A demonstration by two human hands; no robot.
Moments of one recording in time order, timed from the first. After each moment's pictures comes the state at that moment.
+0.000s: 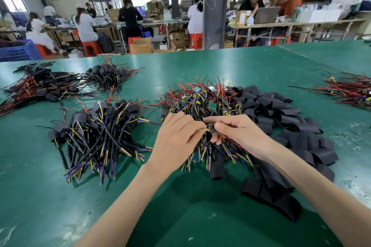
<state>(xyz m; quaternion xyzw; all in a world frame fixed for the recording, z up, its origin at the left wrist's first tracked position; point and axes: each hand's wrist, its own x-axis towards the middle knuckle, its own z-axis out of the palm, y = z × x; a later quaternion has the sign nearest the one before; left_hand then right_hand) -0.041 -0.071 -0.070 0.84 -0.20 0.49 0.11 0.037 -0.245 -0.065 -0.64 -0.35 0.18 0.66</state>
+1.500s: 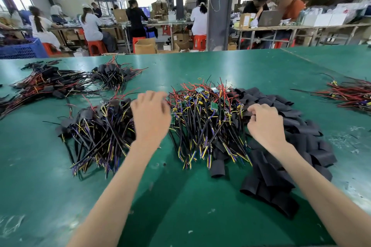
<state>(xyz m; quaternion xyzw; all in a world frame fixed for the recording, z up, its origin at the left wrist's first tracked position) -0.014 -0.021 -0.057 0.87 0.15 0.45 0.10 0.081 -0.275 -0.078 -0.95 -0.12 -0.21 0.20</state>
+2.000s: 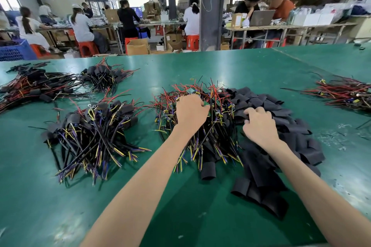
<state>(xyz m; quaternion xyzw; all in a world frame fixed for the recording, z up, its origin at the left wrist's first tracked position) 0.063 -0.106 -0.048 0.95 0.10 0.23 0.21 0.101 -0.288 -0.089 -0.97 -0.10 -0.13 0.17</state>
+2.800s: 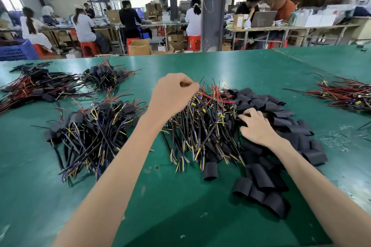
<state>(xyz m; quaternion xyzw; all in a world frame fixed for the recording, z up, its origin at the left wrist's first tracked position) -0.005 -0.075 0.025 0.91 0.05 0.26 0.31 0.131 -0.293 -0.107 -0.97 -0.21 -0.05 0.12</state>
